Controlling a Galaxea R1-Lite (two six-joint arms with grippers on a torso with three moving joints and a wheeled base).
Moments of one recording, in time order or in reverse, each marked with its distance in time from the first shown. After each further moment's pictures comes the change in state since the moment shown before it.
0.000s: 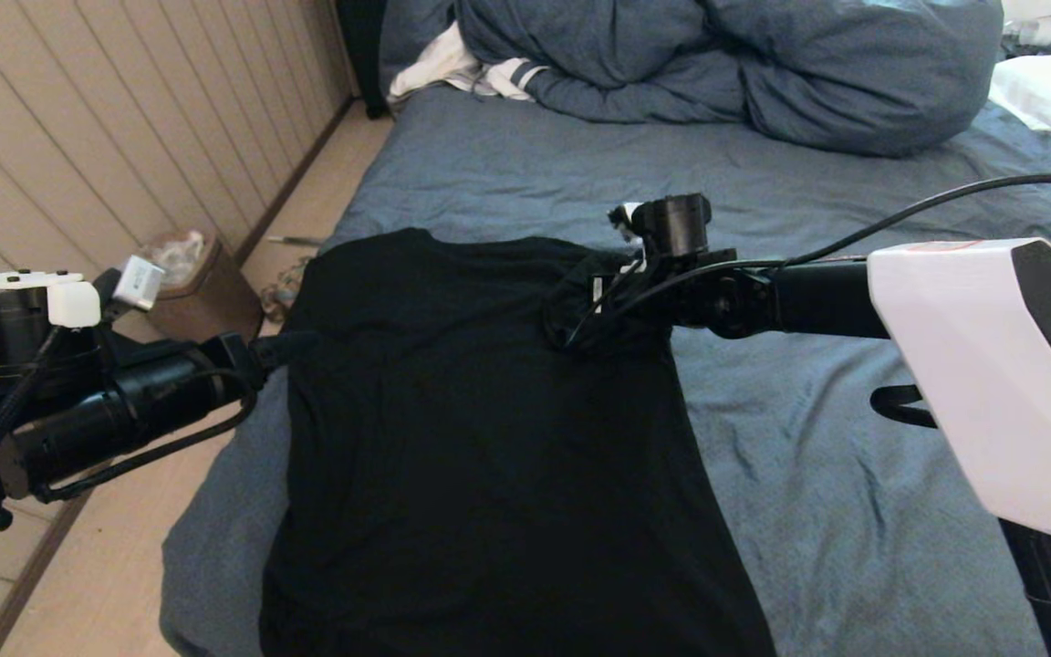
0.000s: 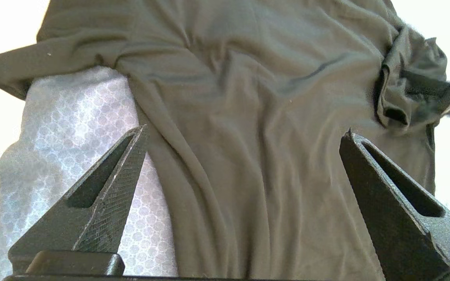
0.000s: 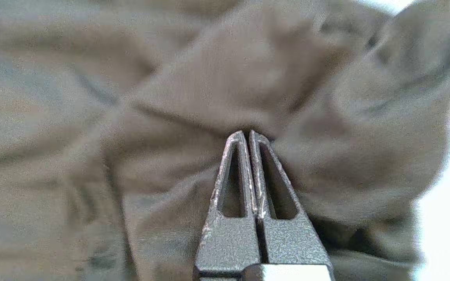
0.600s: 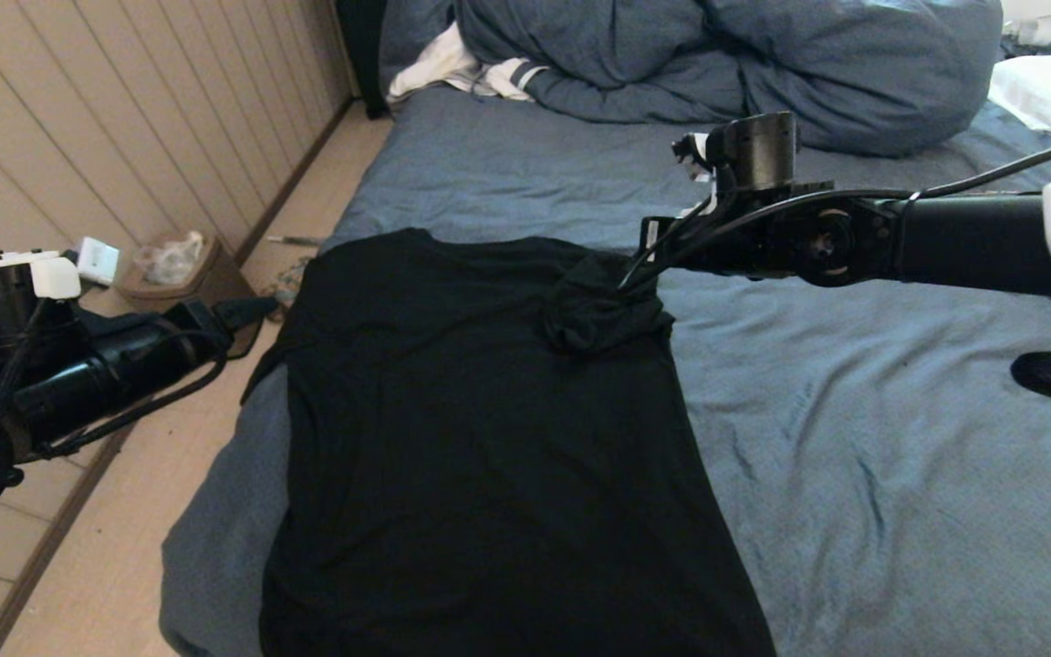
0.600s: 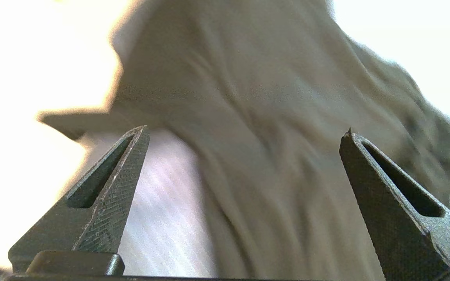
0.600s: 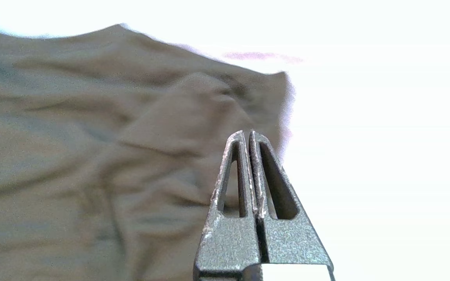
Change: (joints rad) left arm 0.140 0.106 -0.095 -0.086 0.001 -0.066; right arm -0.050 -0.194 0.070 0.066 -0.040 0.004
